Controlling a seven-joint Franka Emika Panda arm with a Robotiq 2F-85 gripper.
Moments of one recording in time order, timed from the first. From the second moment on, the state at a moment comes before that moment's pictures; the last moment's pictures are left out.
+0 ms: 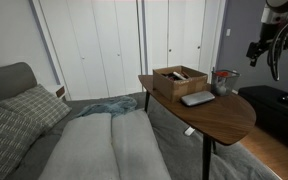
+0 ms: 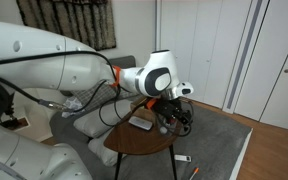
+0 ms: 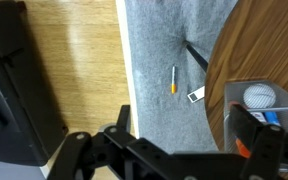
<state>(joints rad) -0.20 -0.51 -0.16 -2.47 -0.30 2.17 0.03</state>
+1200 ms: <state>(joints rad) -0.12 -0.42 -0.22 -2.44 -0.12 2.36 -0.20</state>
